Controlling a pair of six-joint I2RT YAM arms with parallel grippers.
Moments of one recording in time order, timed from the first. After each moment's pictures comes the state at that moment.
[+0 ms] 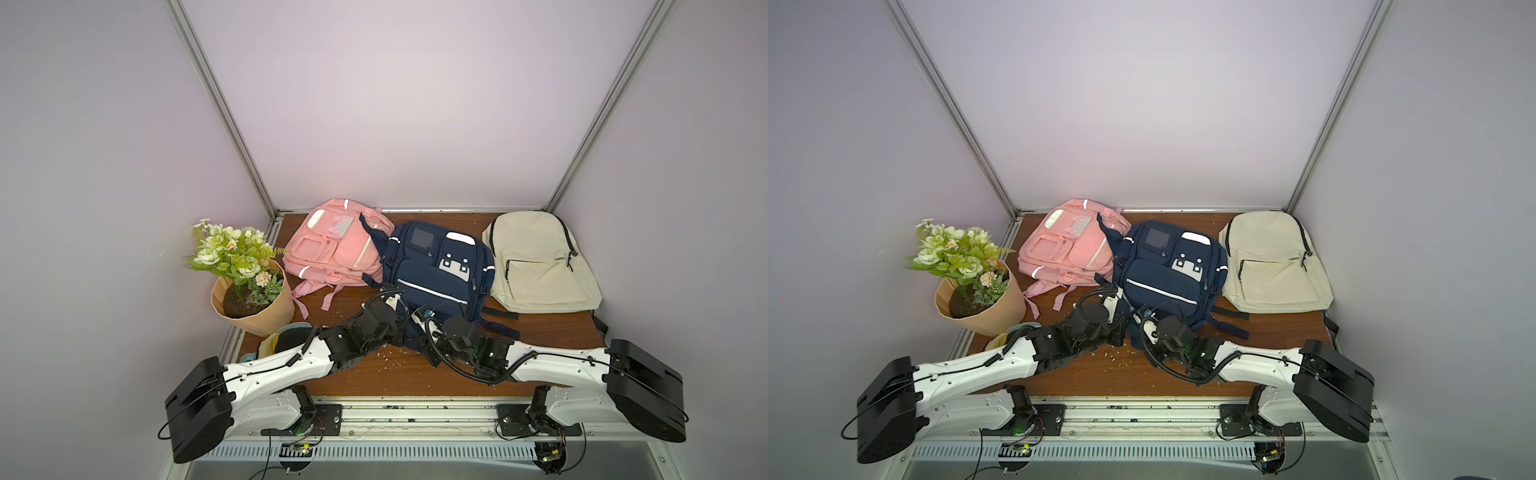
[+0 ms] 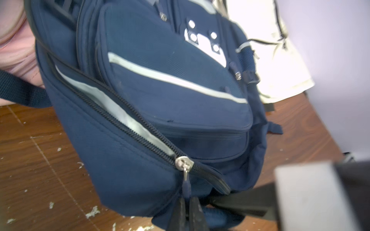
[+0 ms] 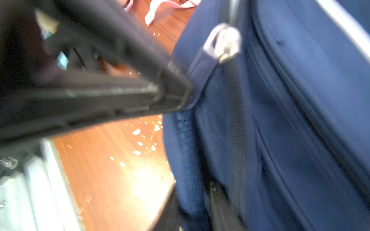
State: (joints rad) left arm -0.96 1.12 0.60 -0.08 -0.15 -0.63; right arm 1.07 1.30 0.52 0.25 0.21 0.23
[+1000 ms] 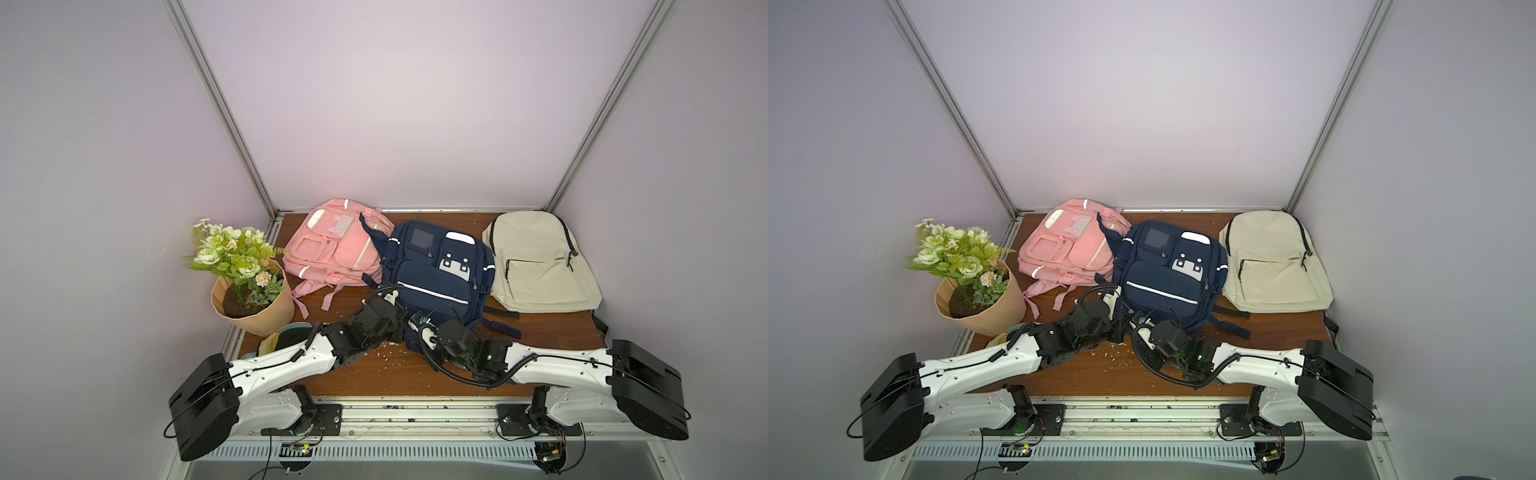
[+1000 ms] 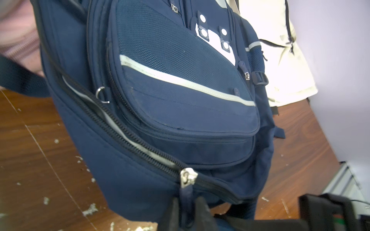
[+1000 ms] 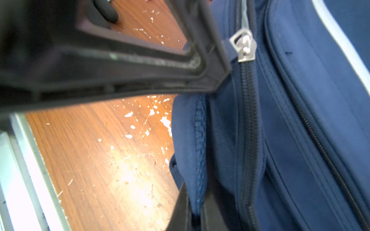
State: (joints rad) left arm -0.91 1.17 0.61 -0.09 -0.11 -0.66; right arm 1.15 1.31 0.56 0.15 0.27 0.12
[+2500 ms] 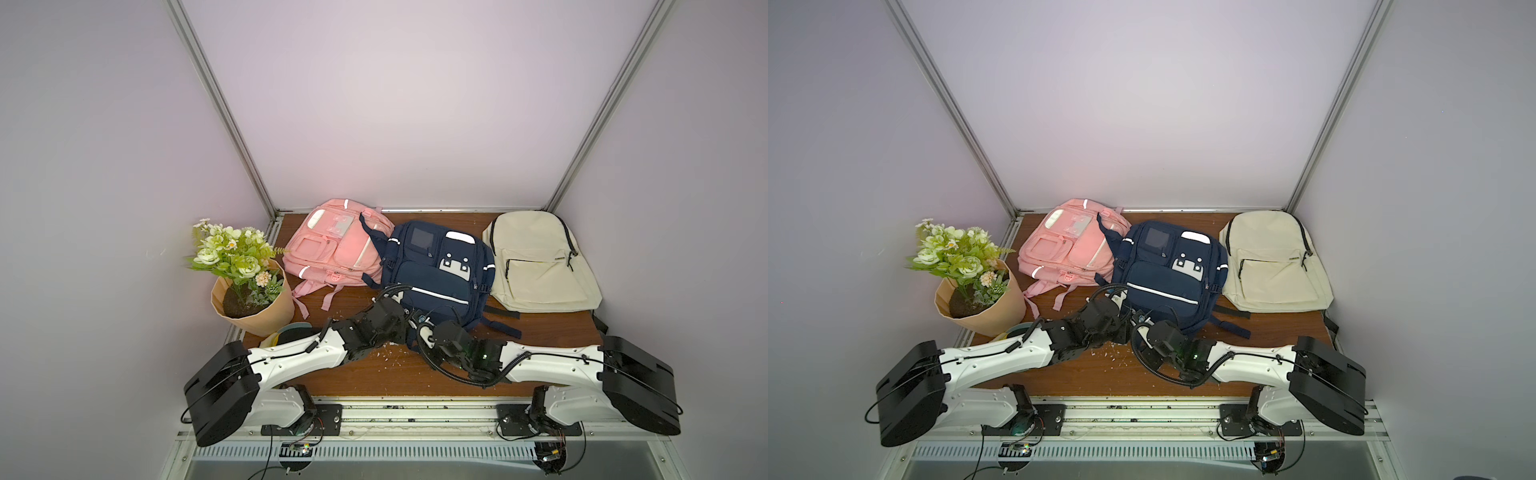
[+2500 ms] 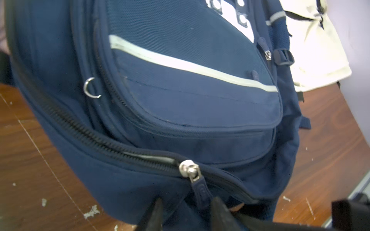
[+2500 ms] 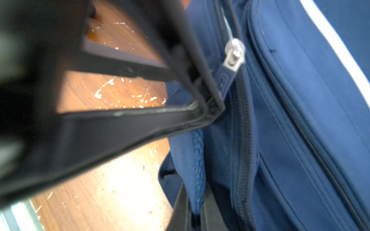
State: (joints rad) left arm -0.93 1.29 0.65 -0.11 -0.15 -0.64; right arm 1.16 1.34 0.57 0.15 0.31 0.14
